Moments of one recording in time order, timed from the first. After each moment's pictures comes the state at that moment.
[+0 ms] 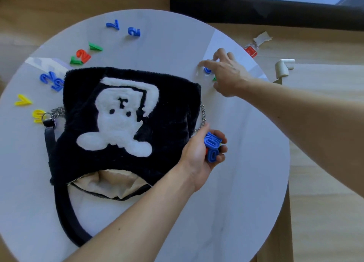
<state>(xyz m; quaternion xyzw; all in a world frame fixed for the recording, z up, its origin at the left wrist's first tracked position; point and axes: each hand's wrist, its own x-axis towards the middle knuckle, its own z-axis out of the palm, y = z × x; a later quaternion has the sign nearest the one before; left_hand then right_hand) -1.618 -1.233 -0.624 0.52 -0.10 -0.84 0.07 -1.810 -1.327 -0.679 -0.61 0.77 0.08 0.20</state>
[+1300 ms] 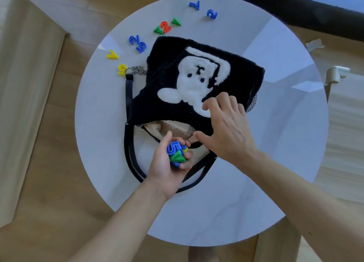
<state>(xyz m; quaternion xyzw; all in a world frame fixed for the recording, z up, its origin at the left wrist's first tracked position) -1.411 -1.193 -0.581 0.54 0.08 -0.79 0.27 -1.576 -1.207 -0.582 -0.67 0.71 -0.05 0.19</state>
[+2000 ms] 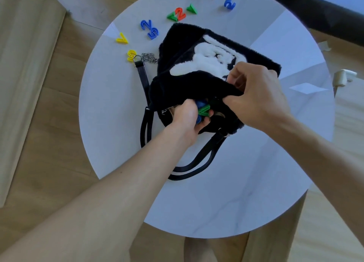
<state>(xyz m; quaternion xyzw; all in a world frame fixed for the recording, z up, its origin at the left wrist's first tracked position) -1.447 -1.271 -0.592 0.63 0.01 -0.74 0.24 -1.578 -1.258 -0.524 -0.53 0.78 -0.11 0.32</state>
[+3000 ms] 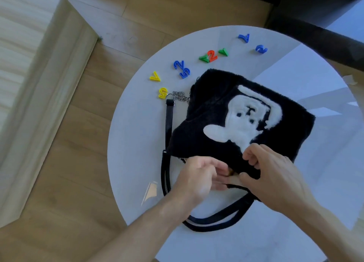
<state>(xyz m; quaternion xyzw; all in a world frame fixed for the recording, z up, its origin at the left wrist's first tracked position) -1.375 -1.270 -0.558 0.59 -0.27 -0.76 0.09 -1.552 -1.245 -0.542 -0.59 0.73 0.07 0.34</state>
